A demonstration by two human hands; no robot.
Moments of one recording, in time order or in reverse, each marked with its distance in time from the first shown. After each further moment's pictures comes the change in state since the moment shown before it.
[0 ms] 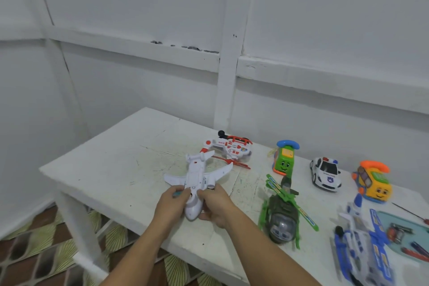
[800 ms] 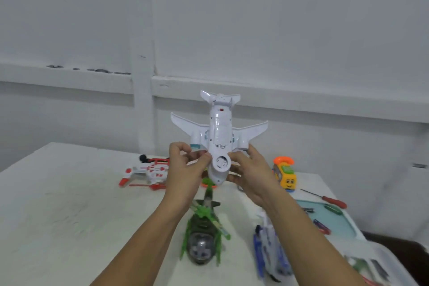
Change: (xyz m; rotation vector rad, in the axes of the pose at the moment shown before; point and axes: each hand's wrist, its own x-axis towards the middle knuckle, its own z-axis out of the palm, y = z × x) left_hand -0.077 0.176 0.170 -0.423 -0.304 0.443; right_hand -0.129 -0.101 -0.216 0.253 0.237 -0.582
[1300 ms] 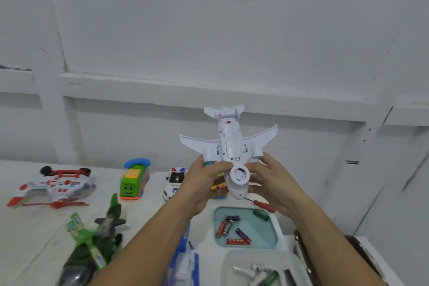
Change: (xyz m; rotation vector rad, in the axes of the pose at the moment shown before) left_hand -0.006 -0.049 0.243 -0.144 -0.411 -0.381; right_hand -0.020 -0.067 -0.250 -0.195 0.081 0.005
